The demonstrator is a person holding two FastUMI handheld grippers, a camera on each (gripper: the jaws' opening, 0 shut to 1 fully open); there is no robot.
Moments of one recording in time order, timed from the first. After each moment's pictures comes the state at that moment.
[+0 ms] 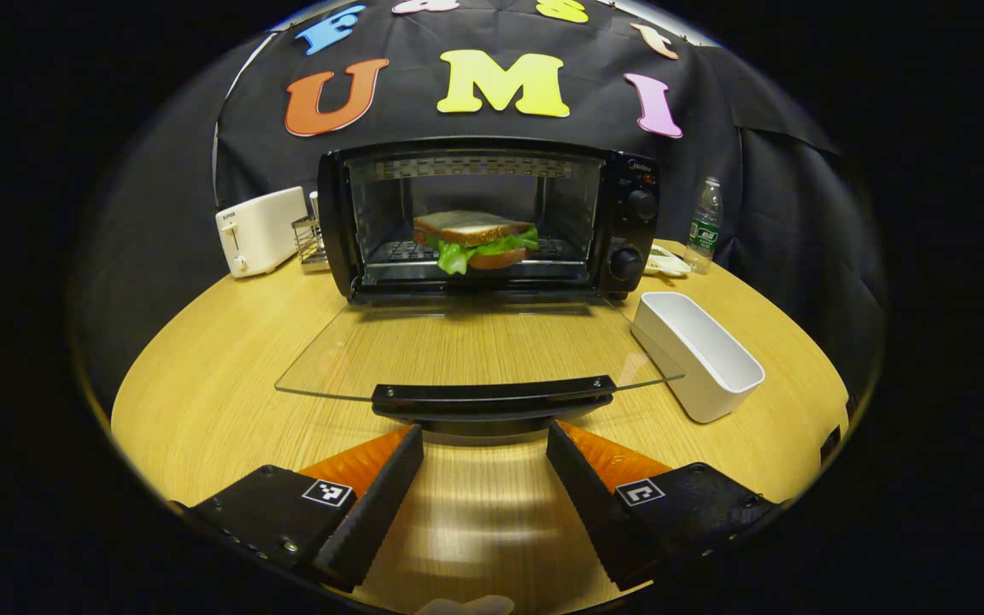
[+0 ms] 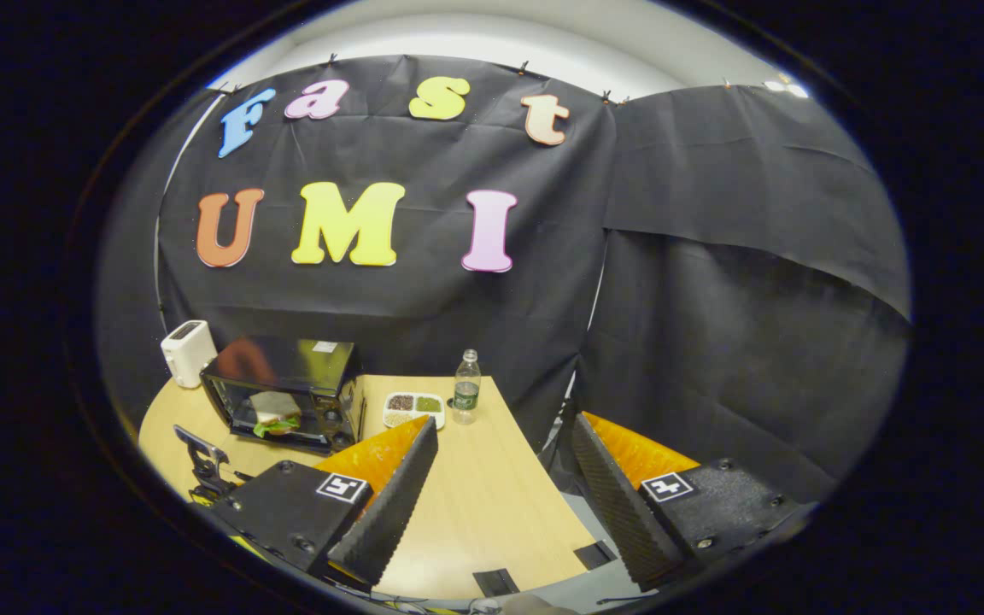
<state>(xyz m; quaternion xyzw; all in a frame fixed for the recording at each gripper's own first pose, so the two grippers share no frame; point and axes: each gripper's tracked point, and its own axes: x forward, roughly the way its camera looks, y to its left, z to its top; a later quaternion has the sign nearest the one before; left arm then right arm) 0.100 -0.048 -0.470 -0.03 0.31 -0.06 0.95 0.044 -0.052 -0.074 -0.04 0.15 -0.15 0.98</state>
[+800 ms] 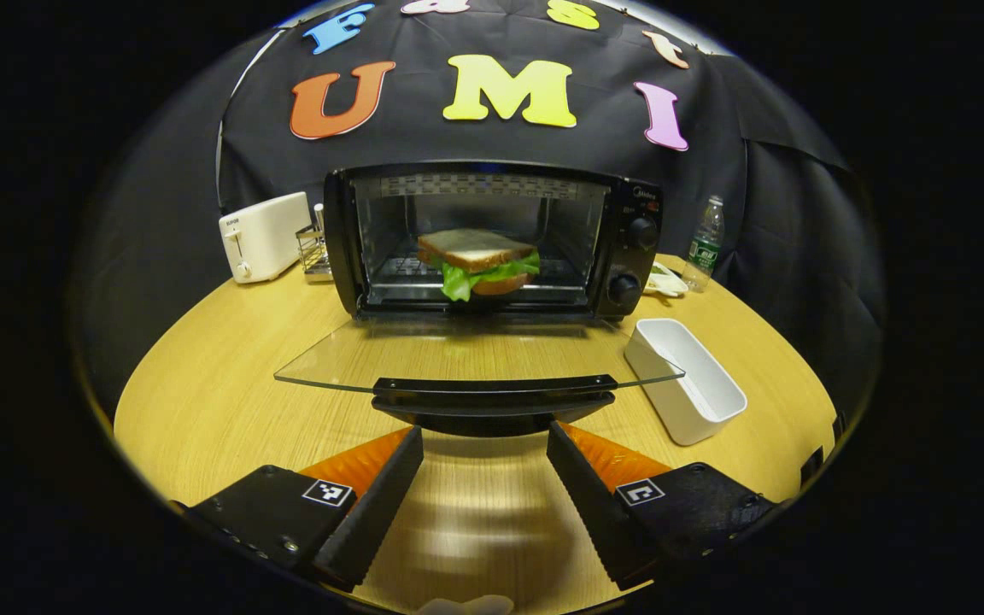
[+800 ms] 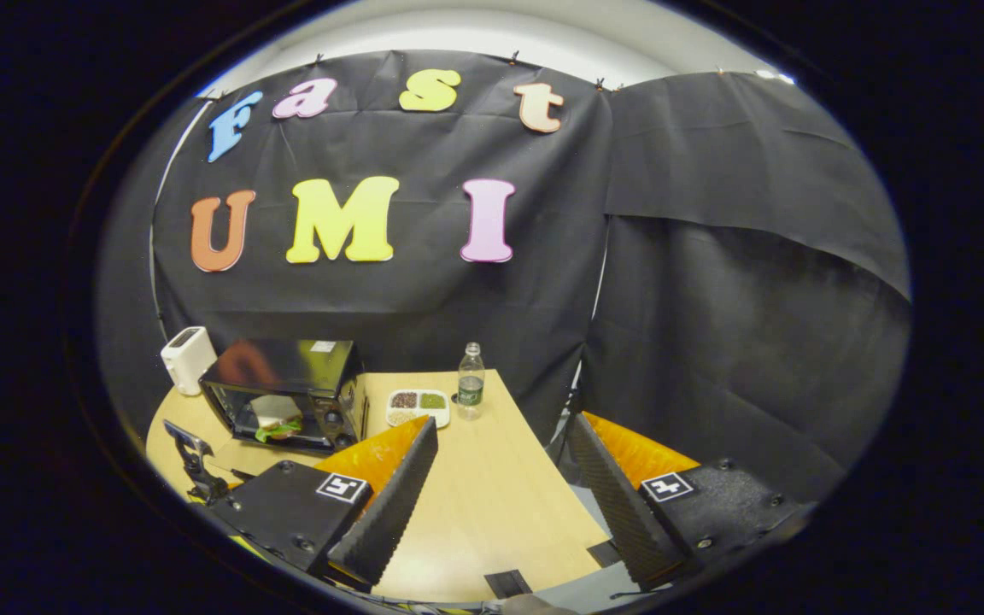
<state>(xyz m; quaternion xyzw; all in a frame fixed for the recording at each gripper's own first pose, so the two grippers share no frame) 0.109 -0.045 -0.430 -0.04 0.30 -0.06 0.95 0.059 -0.056 -0.084 -0.01 0.16 -0.15 0.98</state>
